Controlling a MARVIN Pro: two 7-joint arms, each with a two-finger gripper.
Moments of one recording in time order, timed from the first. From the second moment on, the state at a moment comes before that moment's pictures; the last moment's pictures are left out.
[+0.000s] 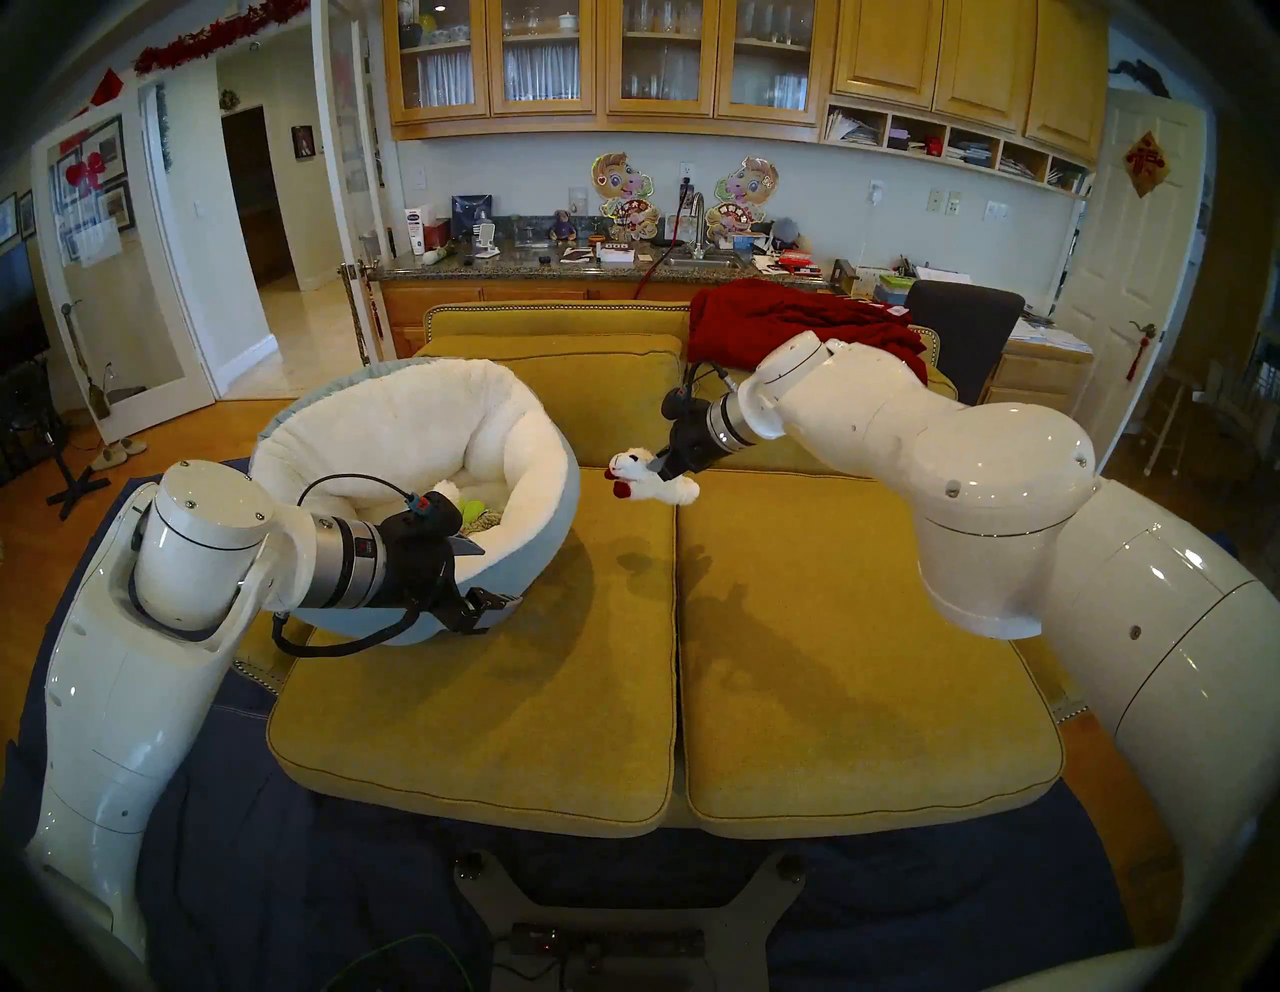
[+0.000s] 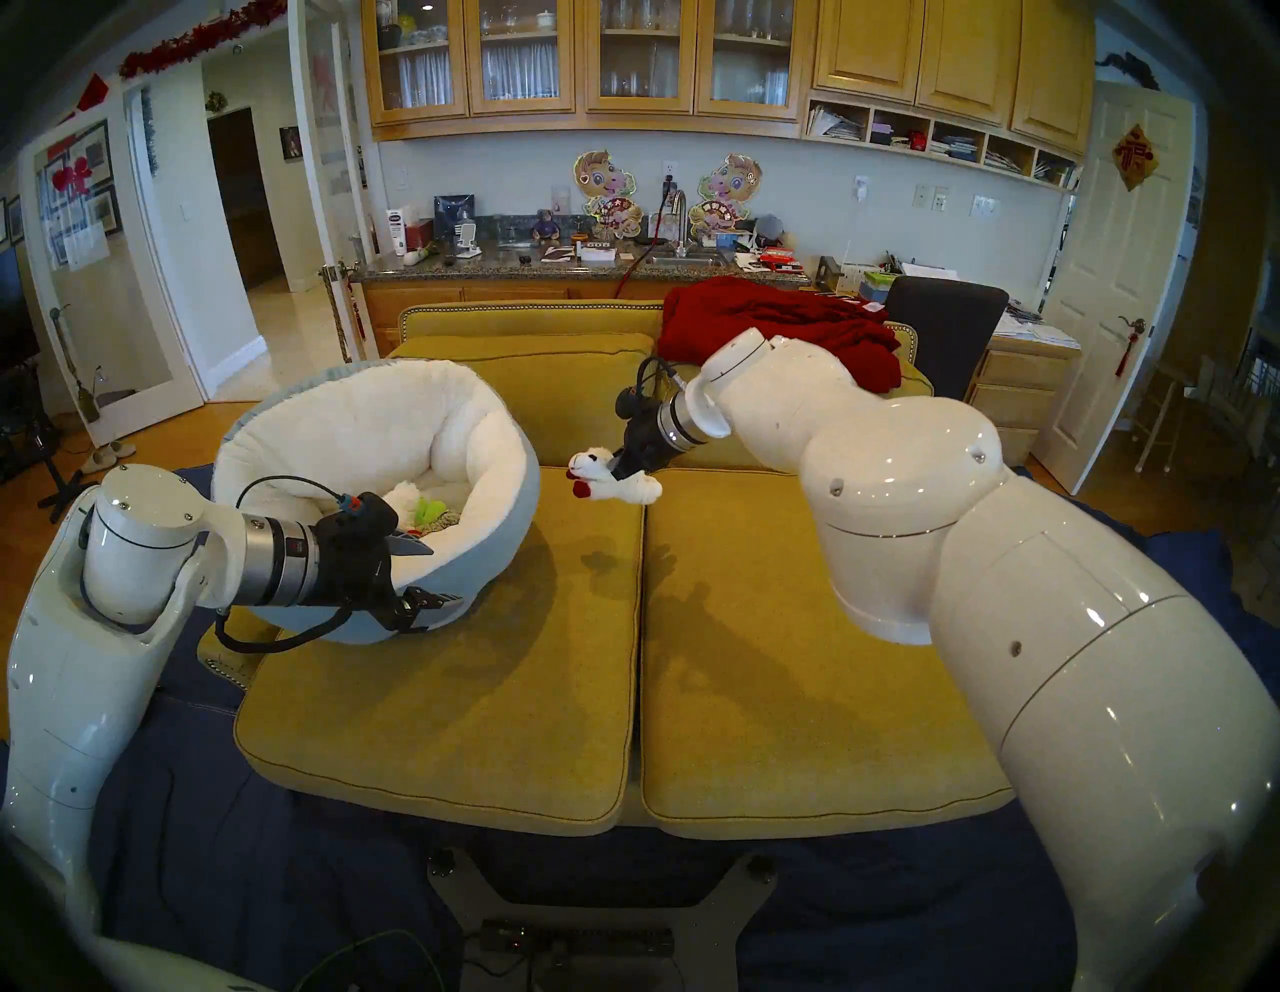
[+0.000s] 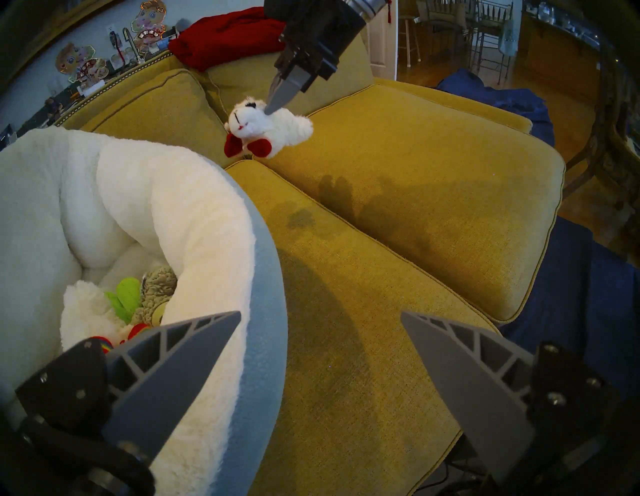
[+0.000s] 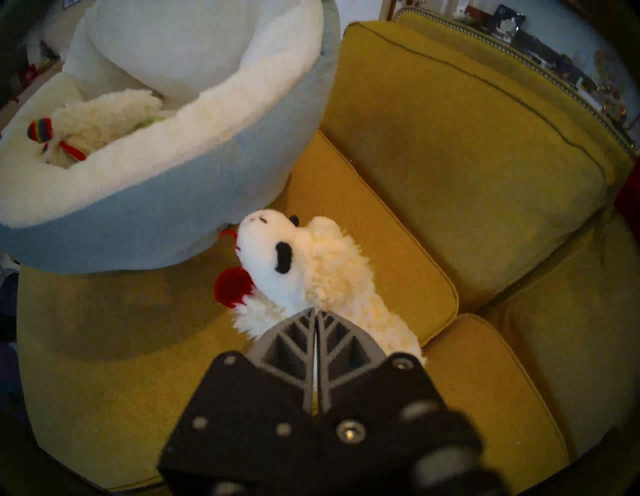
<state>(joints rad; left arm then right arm) 1.62 -0.85 -1.68 -2.09 -0.07 0.86 -0.97 -0.15 -1.55 -0.44 -0.12 1.31 0.18 0.89</state>
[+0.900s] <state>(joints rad) 1.63 -0.85 -1.68 -2.09 -0.07 0.86 -0.97 0.00 -1.58 -0.31 -0.11 1.33 0.02 1.04</state>
